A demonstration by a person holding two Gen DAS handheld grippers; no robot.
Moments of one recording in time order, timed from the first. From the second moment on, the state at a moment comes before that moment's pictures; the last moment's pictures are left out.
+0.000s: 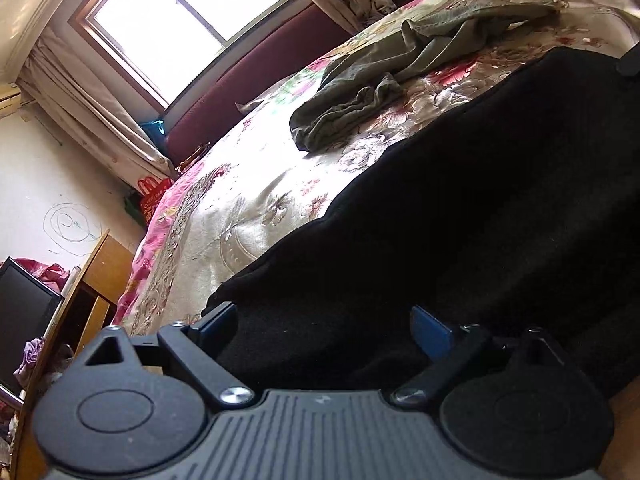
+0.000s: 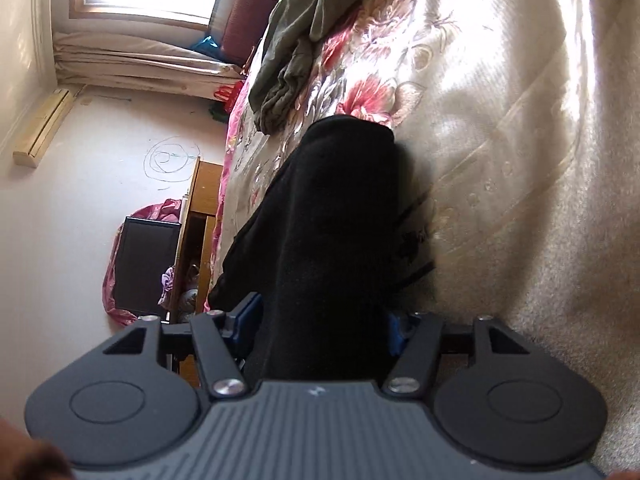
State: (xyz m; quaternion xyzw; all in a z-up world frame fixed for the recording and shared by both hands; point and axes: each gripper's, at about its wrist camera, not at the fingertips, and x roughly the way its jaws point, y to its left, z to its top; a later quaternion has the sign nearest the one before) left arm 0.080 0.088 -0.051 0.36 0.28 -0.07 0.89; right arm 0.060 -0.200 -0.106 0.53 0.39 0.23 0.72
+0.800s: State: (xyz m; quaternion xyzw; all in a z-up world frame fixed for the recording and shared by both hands) left arm 0.078 0.075 -0.057 0.40 0.28 -0.07 0.87; right arm 0.100 -0.164 -0.122 0.56 0.39 0.19 0.70
